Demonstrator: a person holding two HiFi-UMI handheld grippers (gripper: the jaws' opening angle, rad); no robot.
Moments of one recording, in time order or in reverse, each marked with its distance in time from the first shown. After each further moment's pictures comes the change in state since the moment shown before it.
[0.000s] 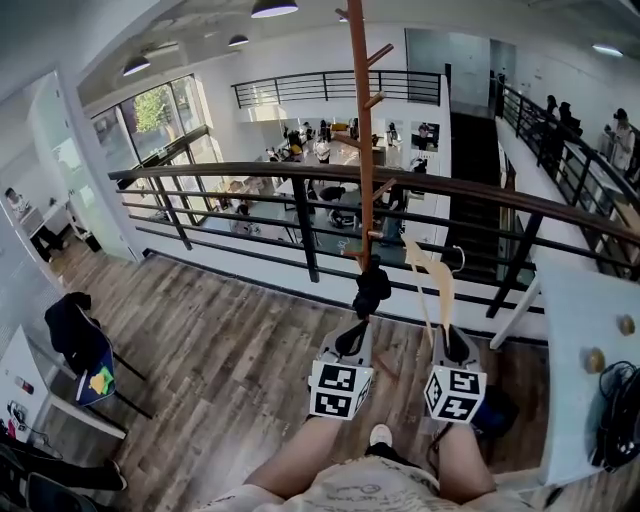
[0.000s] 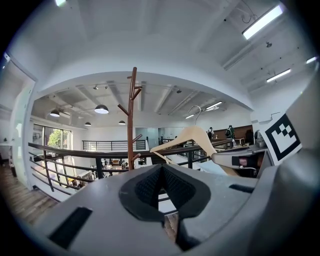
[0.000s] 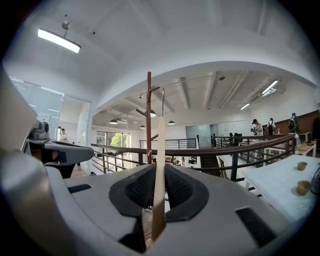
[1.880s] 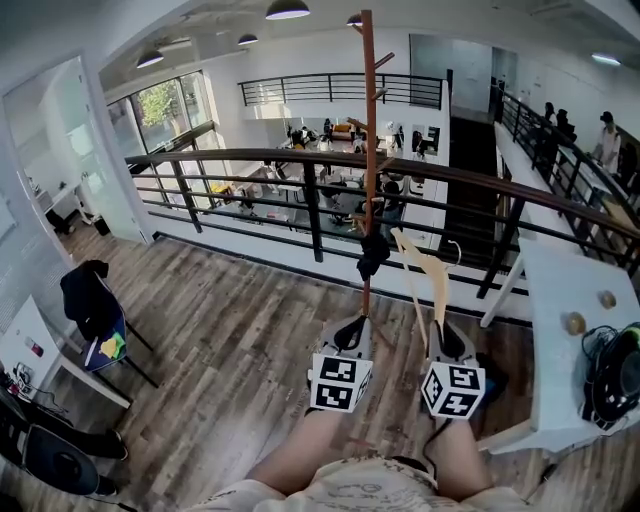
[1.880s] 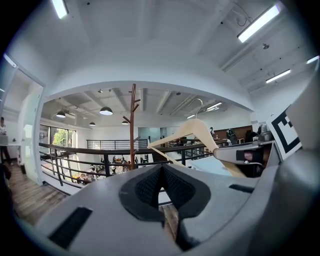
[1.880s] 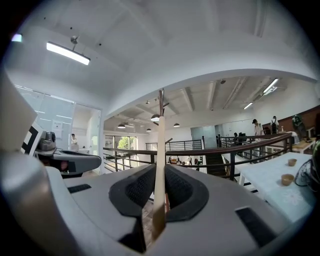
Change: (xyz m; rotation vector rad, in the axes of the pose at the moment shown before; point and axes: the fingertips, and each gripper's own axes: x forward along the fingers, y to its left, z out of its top) left arm -0.214 -0.096 -0.006 -0.009 0.010 0.034; right arm -0.233 0.060 0.000 0.023 -0.025 0.075
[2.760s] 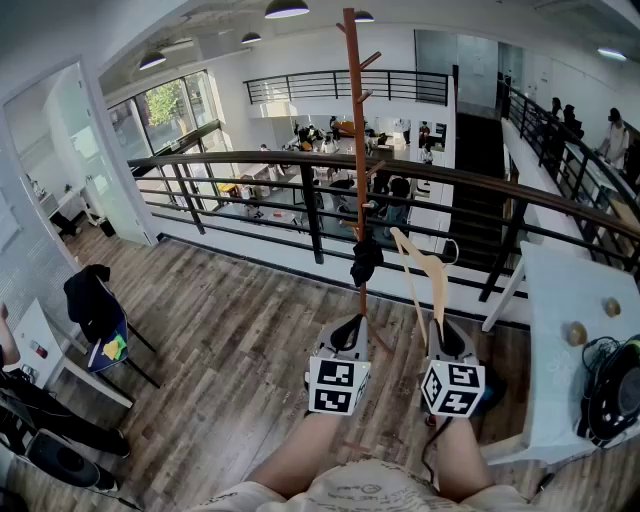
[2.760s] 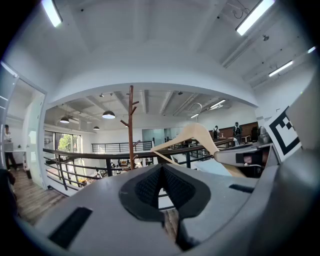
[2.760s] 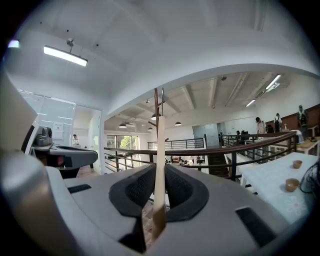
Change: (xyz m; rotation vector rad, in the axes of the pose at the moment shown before) left arm 0.054 -0.026 0.035 0.025 -0.018 0.061; right arm 0.036 -0.064 0.019 0.003 0.015 0.027
